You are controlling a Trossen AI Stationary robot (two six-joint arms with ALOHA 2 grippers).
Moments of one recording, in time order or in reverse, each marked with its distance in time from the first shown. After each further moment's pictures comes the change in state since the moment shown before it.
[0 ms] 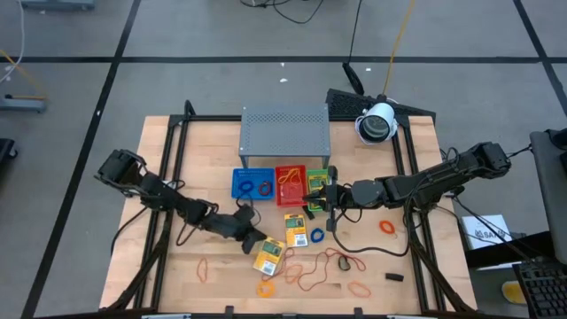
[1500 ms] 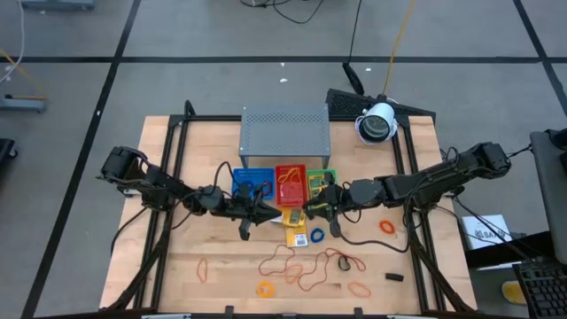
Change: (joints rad) left arm 0.167 -0.001 0.002 0.668 0.121 0.559; right arm -0.013 0.000 0.000 -0.035 -0.182 0.189
